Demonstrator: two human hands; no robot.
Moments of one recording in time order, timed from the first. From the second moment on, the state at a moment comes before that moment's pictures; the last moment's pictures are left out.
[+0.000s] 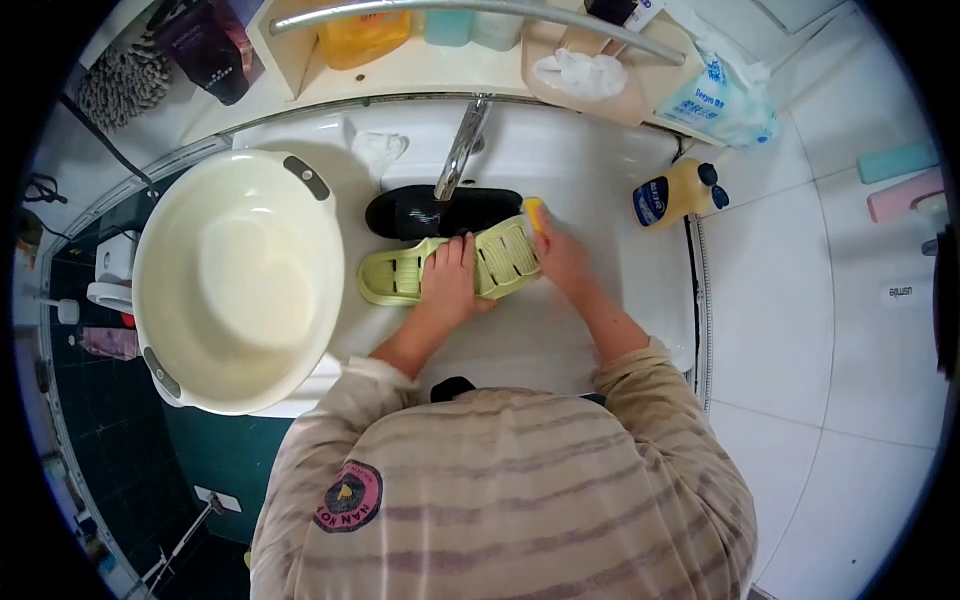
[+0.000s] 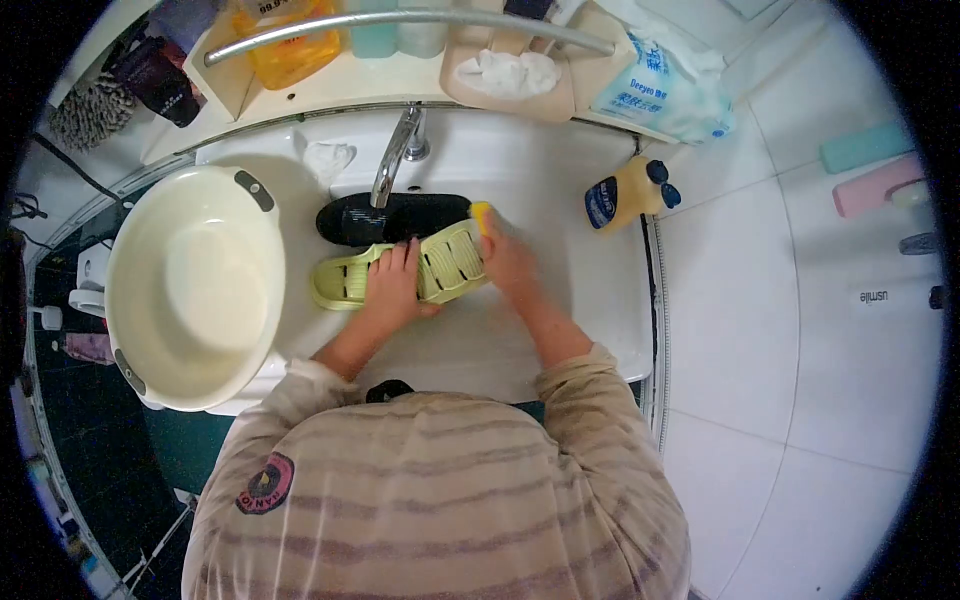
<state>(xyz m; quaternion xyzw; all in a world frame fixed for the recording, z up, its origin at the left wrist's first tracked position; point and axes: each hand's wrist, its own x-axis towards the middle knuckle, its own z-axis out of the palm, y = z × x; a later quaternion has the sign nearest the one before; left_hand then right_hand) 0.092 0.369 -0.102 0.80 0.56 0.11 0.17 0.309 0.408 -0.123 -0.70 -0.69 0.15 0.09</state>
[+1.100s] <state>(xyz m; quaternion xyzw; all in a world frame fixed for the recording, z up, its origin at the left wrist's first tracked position) 0.079 0.374 -0.109 0.75 0.61 0.01 0.25 0.311 0.355 -0.105 -0.60 -0.78 0.18 0.03</state>
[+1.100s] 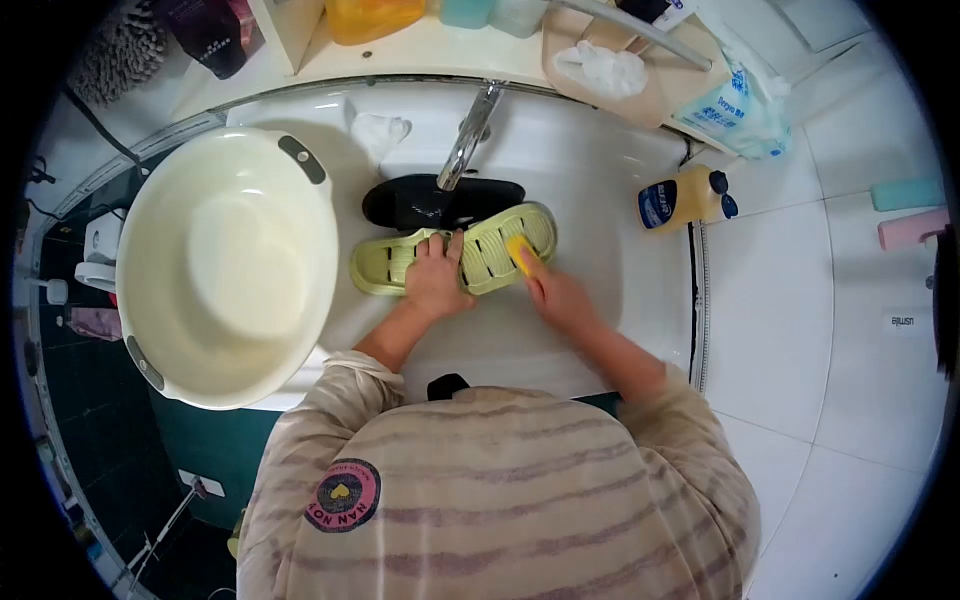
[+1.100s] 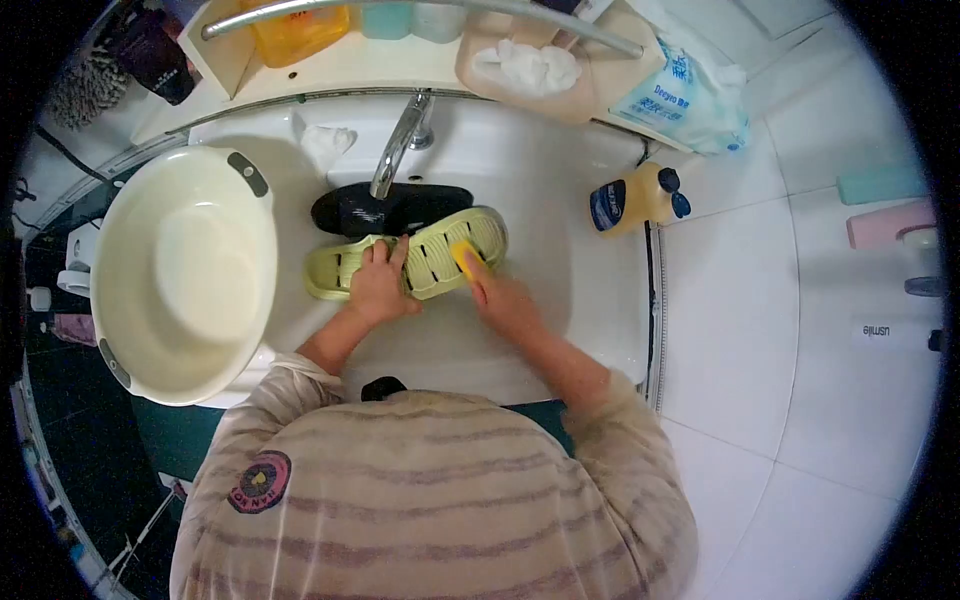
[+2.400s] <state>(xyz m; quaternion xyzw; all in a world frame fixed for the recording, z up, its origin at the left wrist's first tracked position) 0.074 0.392 -0.106 0.74 0.59 -0.03 0.32 0.238 0.400 -0.110 -0.56 -0.81 0.16 0.04</state>
